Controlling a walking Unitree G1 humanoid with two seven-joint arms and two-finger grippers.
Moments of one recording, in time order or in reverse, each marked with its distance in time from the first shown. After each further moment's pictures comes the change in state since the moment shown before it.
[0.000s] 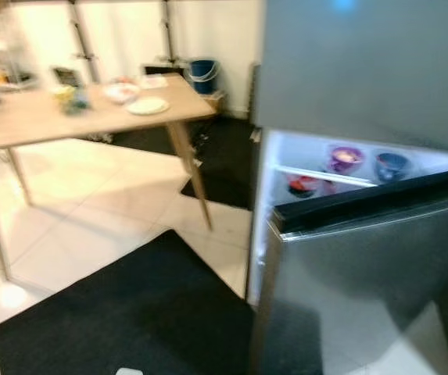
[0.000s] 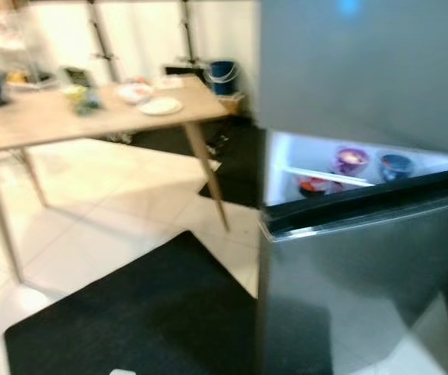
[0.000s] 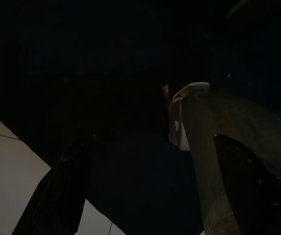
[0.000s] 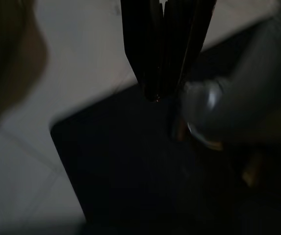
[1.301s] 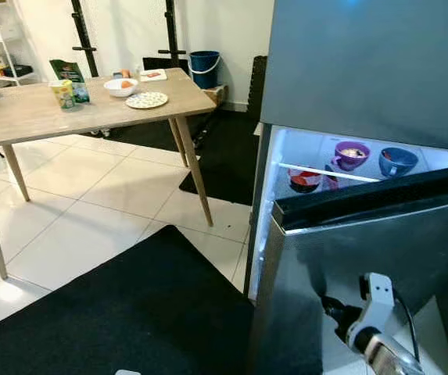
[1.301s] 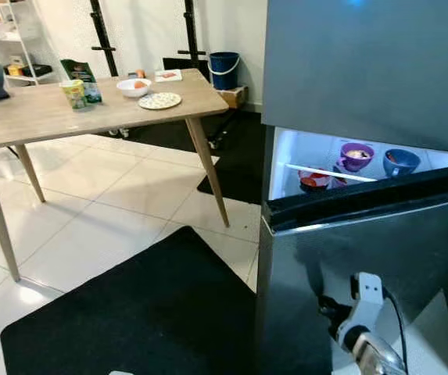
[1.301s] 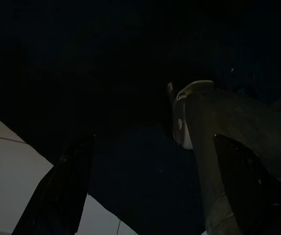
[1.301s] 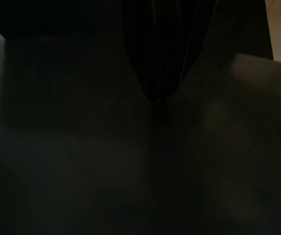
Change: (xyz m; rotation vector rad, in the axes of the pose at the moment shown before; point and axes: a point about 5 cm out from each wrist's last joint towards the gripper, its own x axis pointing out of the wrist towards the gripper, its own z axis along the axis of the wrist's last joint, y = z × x) left arm -0.001 -0.001 -0.005 -0.006 0.011 0.005; right arm -0.025 -0.013 0.160 0.355 -0.750 0.302
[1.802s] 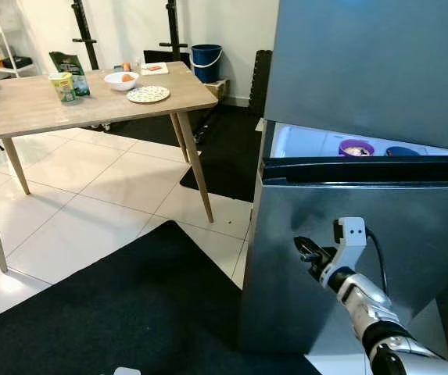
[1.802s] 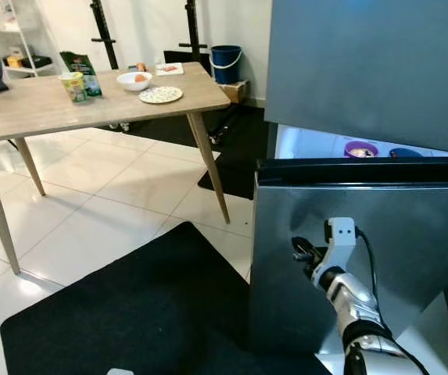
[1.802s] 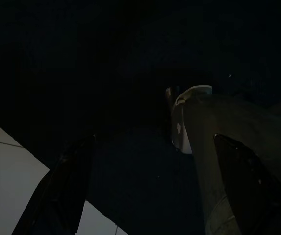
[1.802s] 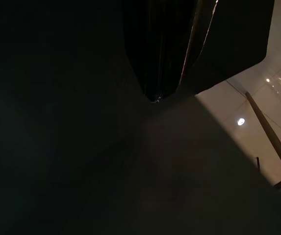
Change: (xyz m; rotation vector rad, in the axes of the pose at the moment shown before) left arm -0.002 0.005 0.003 0.013 -0.051 0.011; right arm 0.047 0.054 0.073 -0.149 -0.187 0.180
